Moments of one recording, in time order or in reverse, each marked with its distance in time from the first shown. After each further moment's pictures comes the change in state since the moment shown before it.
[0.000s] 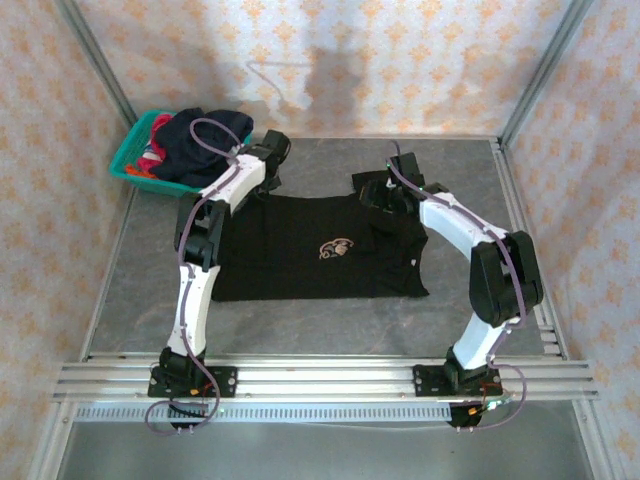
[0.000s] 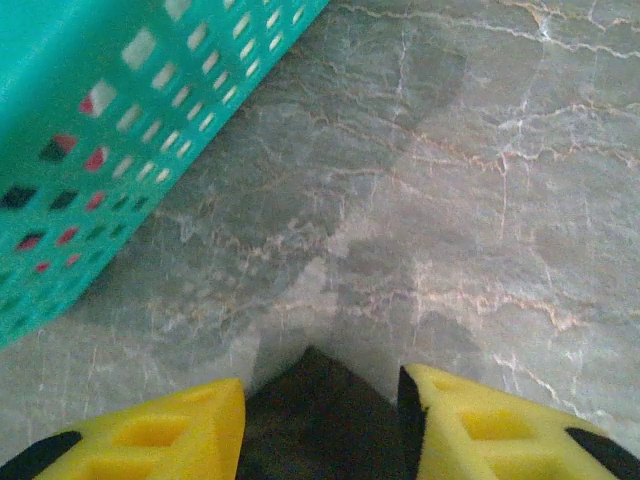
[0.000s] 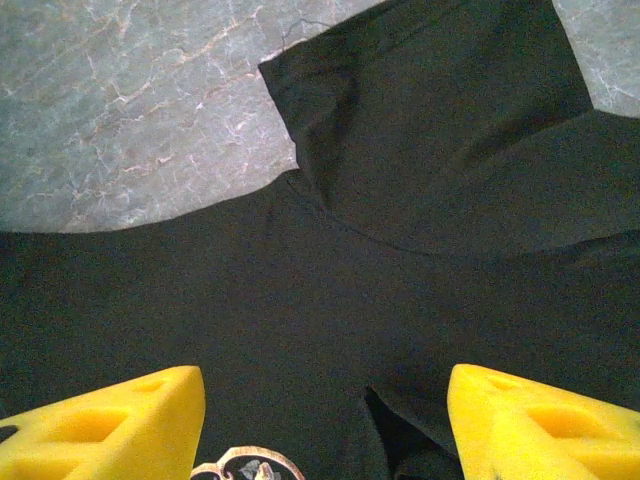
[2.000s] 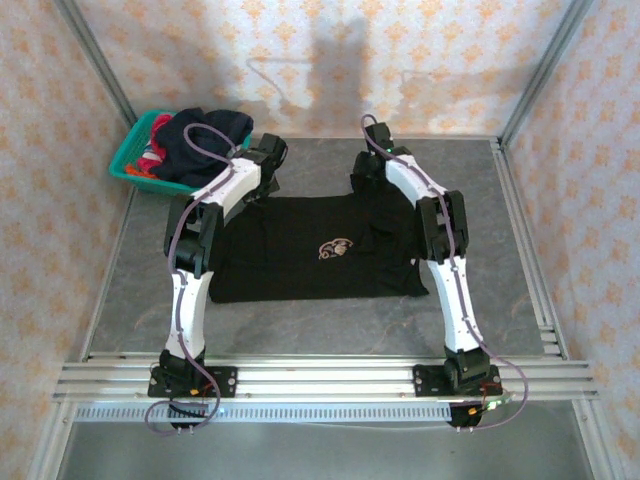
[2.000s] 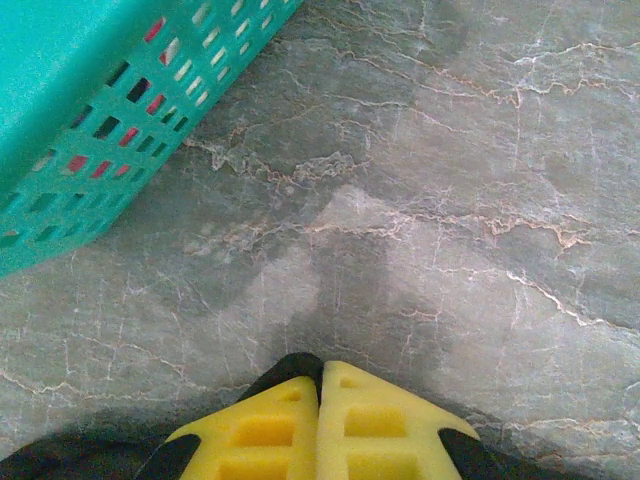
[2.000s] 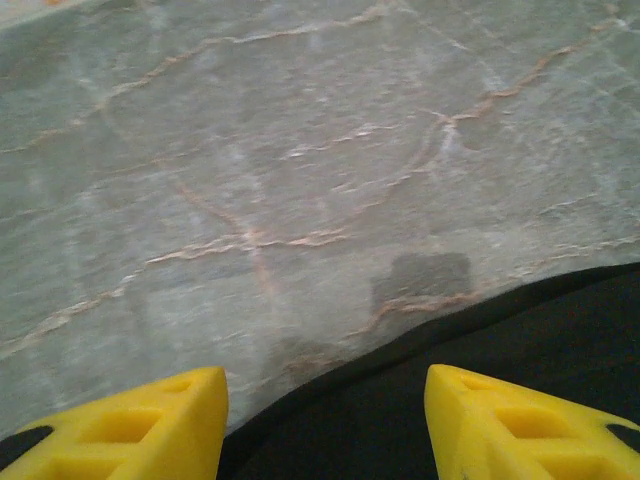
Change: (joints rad) left arm -0.010 -0.140 -0.189 0.045 0.053 -0.030; right arm -0.053 0.812 0.954 -0.206 0.134 -0.055
